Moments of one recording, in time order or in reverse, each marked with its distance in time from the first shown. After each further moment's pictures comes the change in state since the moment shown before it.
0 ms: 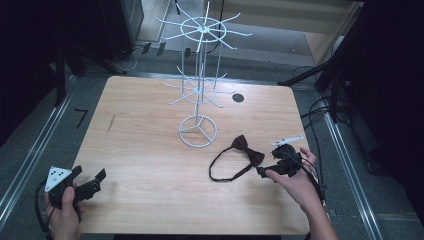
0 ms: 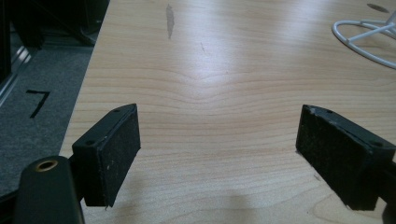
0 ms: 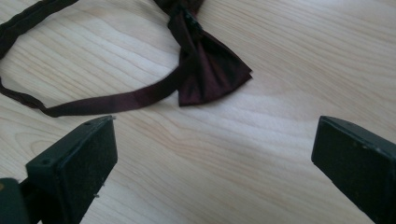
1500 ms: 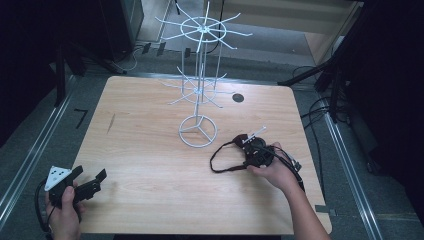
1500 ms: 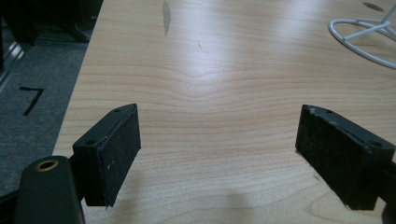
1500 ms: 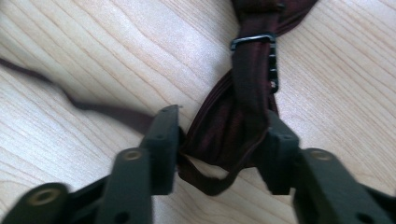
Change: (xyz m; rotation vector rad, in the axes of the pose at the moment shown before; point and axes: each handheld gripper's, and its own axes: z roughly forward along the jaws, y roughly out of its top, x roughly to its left) left arm 0.001 0.001 0.001 0.014 -0.015 -0.008; right arm 0.031 0.043 0.059 0.181 0.004 -0.208
